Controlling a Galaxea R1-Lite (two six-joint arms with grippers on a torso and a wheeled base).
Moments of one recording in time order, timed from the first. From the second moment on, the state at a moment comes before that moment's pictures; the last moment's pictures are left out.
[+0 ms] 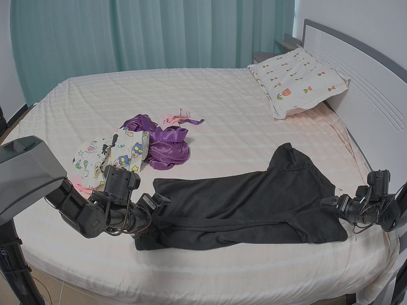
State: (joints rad) left arm -0.38 2.05 -0.77 -0.52 -0.10 -1.17; right arm -0.10 1.93 -0.41 -0.82 0.27 0.52
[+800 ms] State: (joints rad) left arm -0.43 1.96 -0.71 -0.49 -0.09 -1.19; right arm -0.09 1.94 -0.40 -0.82 0.27 0.52
